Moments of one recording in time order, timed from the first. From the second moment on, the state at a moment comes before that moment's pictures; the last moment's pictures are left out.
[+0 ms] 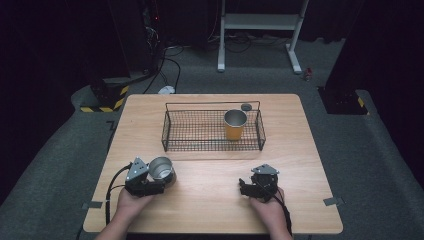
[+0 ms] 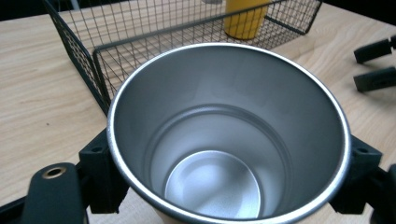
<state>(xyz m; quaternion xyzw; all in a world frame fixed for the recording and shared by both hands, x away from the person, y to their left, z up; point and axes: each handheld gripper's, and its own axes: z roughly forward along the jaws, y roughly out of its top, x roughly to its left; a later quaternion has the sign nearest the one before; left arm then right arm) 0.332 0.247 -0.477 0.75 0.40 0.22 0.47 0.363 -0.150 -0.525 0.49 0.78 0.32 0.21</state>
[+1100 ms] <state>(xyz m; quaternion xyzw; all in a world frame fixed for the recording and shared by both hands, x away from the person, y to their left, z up) 0.369 0.235 -0.430 0.73 0.43 0.24 0.48 0.363 -0.150 -0.525 0.49 0.79 0.32 0.21</state>
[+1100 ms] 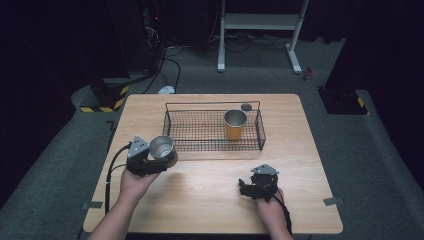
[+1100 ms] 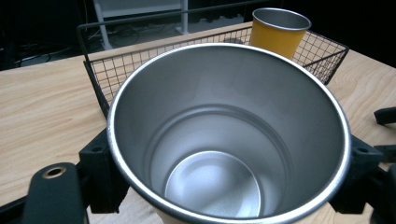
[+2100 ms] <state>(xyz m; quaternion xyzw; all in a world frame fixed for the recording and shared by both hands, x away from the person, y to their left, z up) 0.395 0.206 -0.407 0.73 0.41 0.25 0.49 0.363 -0.150 -0.525 0.49 0.79 0.32 0.21</state>
